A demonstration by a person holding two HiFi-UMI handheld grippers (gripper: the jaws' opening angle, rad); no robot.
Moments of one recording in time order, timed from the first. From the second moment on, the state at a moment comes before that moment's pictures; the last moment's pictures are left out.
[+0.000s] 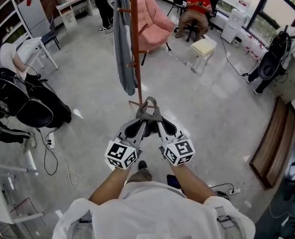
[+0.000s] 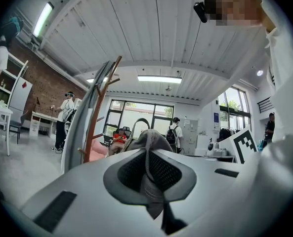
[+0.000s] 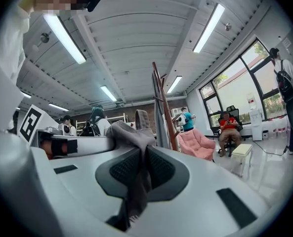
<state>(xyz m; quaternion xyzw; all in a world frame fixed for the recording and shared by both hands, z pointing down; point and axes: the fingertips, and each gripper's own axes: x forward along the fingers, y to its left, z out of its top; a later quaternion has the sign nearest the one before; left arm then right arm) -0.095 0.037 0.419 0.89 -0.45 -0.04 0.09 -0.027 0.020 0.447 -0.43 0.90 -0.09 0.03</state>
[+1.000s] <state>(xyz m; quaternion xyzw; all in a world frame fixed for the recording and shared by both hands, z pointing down) -0.091 -0.151 0.384 0.90 -0.43 -0.08 0.06 -0.020 -0.163 0.413 -0.44 0.90 -0.06 0.06</state>
